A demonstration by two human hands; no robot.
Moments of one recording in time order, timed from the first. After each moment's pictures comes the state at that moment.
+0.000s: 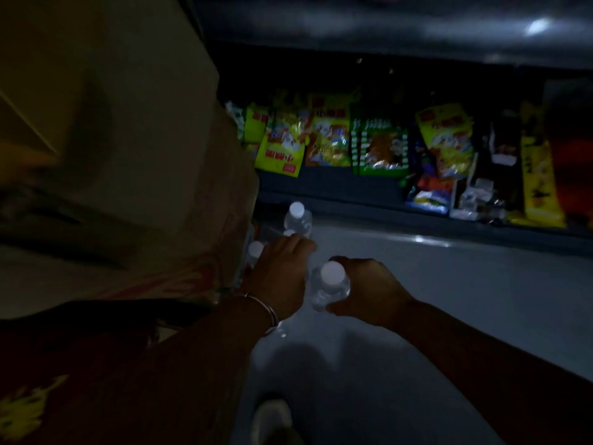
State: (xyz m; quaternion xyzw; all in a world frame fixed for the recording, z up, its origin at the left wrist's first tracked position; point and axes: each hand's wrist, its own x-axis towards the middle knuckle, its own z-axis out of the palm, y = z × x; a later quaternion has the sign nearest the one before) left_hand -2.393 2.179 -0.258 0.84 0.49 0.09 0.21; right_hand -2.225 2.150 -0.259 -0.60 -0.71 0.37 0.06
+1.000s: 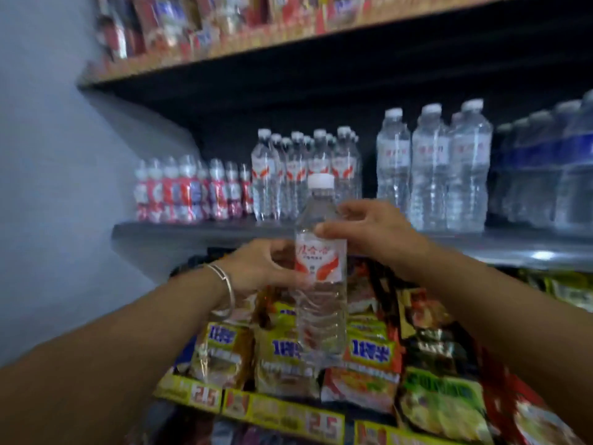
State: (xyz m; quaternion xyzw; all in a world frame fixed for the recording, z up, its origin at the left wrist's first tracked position) left_hand -2.422 2.266 0.630 0.77 0.37 0.36 0.37; right_hand -2.226 2.249 0.655 -0.43 -0.73 0.18 0.50
